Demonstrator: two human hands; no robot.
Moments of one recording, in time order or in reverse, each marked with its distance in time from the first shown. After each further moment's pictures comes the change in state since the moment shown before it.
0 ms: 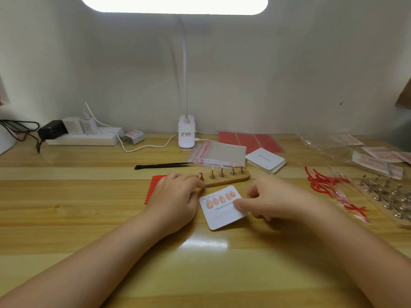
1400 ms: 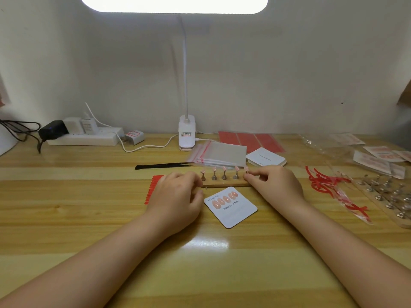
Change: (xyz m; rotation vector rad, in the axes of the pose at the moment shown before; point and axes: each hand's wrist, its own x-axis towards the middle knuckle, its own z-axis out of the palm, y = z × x) left_hand -0.004 0.005 0.001 -0.044 0.127 -0.005; right_hand 0.047 0.037 0.026 0.184 0.647 0.009
